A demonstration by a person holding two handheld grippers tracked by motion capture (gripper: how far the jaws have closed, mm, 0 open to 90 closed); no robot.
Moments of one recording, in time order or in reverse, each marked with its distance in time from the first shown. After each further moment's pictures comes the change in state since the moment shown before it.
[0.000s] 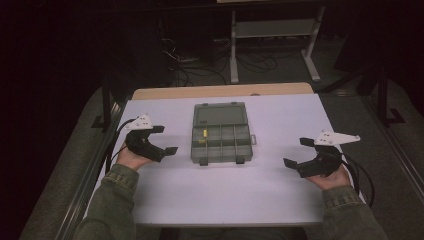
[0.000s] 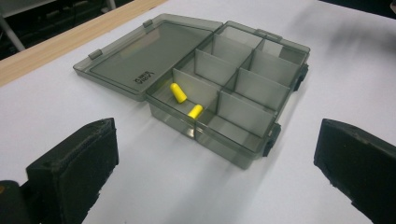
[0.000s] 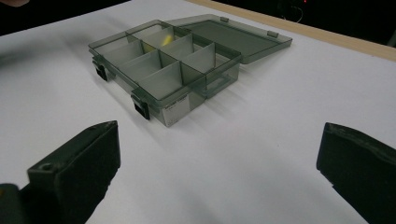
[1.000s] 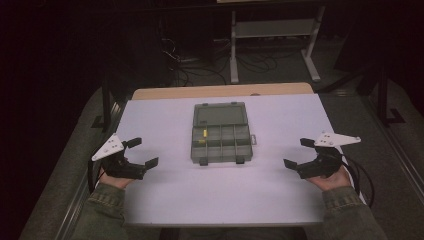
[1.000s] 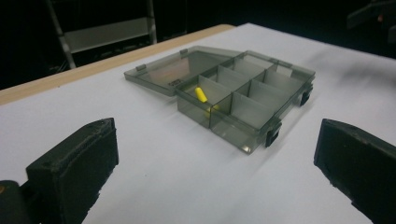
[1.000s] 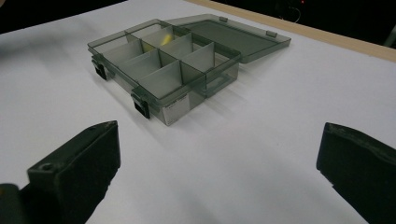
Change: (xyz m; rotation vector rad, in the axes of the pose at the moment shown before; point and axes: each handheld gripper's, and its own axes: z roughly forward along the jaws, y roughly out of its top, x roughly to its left) left arm -0.025 -0.057 -0.055 -0.237 0.155 -0.072; right arm 0.003 -0.001 -0.002 -0.001 -0.010 -0.004
